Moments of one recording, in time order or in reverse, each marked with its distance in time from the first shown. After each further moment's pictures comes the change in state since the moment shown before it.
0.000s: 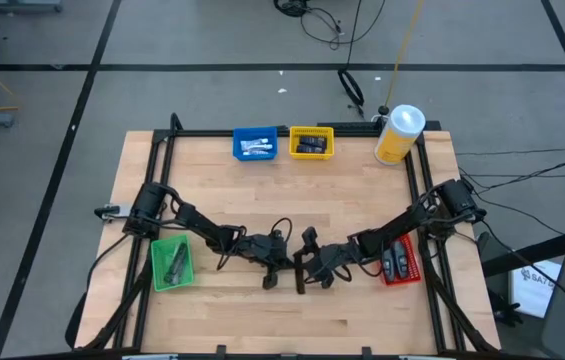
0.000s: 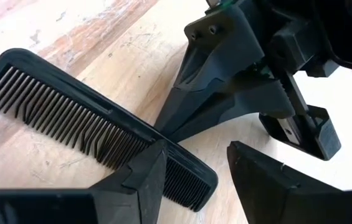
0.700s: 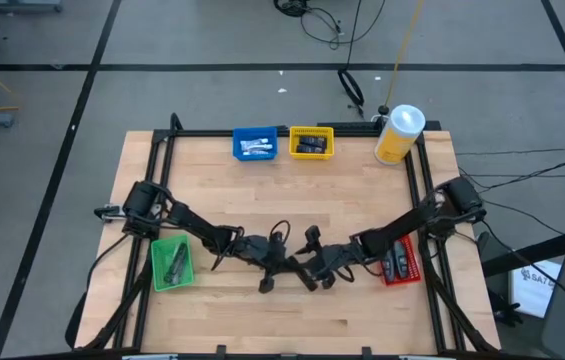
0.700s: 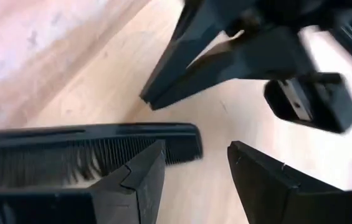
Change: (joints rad) left arm -0.023 -0.068 0.000 -0.012 0.010 0.084; right arm 0.010 -0.050 -0.001 -0.055 0.036 0.061
